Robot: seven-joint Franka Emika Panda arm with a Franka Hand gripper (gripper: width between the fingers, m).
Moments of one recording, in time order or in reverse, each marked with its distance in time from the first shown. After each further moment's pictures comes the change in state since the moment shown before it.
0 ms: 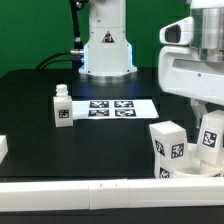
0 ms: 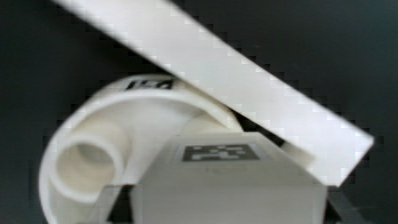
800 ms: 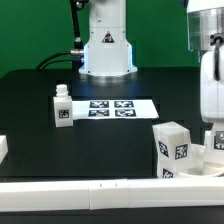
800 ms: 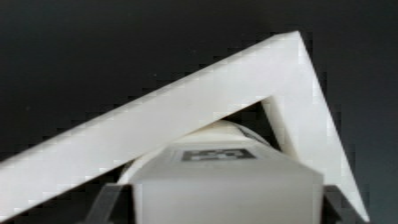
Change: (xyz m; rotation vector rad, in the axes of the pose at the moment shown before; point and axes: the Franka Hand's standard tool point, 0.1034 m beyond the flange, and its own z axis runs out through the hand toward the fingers) arm -0.001 -0.011 0.001 0.080 -0.059 0.993
